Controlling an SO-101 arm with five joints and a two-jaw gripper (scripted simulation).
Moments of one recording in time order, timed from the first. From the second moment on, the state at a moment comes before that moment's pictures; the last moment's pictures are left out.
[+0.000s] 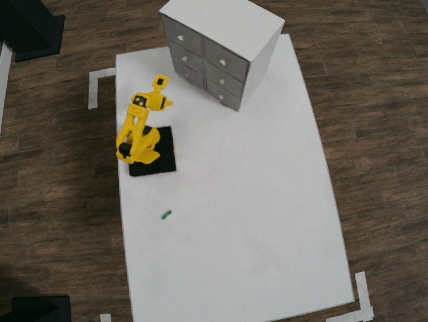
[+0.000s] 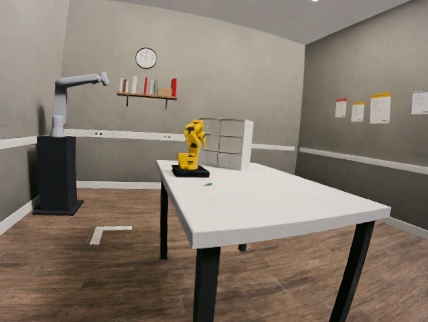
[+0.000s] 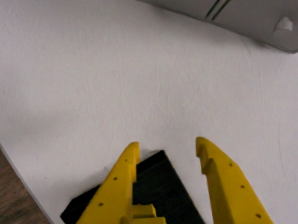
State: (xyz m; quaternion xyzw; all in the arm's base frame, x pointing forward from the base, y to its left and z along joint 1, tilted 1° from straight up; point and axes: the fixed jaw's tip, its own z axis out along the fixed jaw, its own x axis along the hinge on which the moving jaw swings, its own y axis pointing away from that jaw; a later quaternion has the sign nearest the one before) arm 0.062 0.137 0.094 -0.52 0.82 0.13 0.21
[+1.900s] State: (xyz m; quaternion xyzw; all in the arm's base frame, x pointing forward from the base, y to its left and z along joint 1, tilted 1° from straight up) arm 0.205 0.118 0.173 -0.46 0.67 -0.06 0.58
